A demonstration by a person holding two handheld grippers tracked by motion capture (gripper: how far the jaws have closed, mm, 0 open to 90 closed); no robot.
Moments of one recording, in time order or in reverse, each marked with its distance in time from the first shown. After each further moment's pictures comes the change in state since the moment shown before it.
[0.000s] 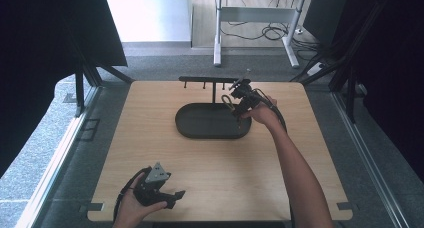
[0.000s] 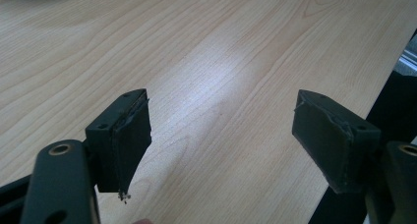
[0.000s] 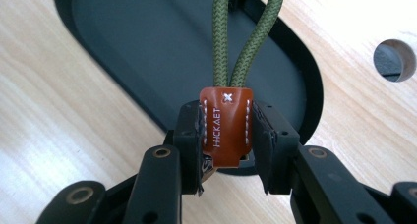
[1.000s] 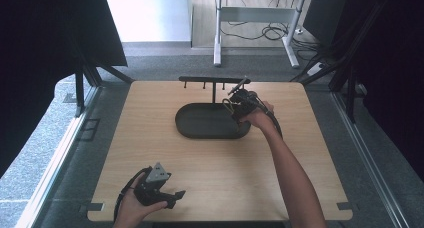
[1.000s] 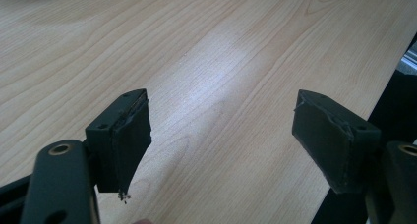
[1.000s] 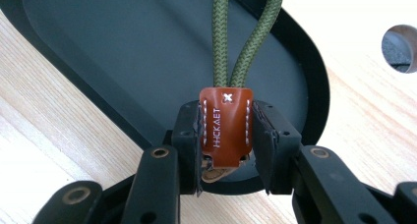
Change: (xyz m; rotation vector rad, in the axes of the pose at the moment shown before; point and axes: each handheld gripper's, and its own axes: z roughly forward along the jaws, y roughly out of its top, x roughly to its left) left arm 0.000 -0.001 0.003 0.007 -0.002 -0.003; right arm -0.004 -0.009 0.035 0.014 -0.033 0.032
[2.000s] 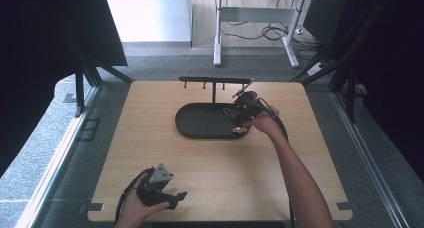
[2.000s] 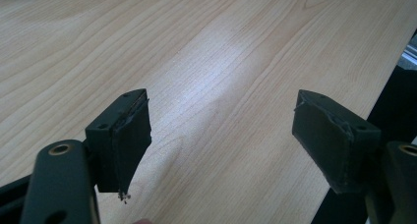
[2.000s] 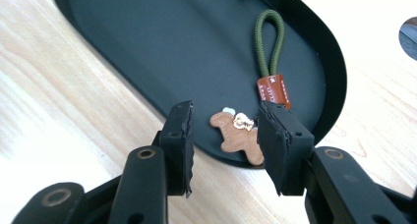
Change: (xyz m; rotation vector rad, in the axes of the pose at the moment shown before) left arm -0.003 0.001 0.006 0.018 -0.008 0.010; right arm 0.006 -0.021 -0.023 -0.054 0.060 0.005
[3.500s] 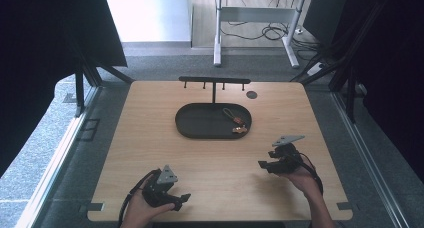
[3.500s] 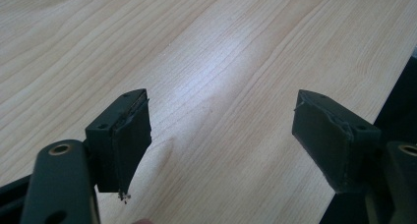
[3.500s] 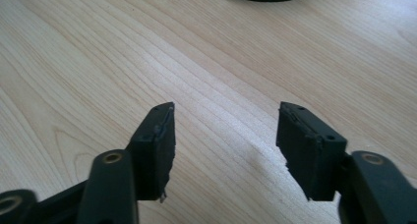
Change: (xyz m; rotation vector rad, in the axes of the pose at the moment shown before) left arm -0.008 0.003 0.013 0.036 0.012 0.017; right arm 0.019 -0.185 -0.023 -0.213 0.039 0.079
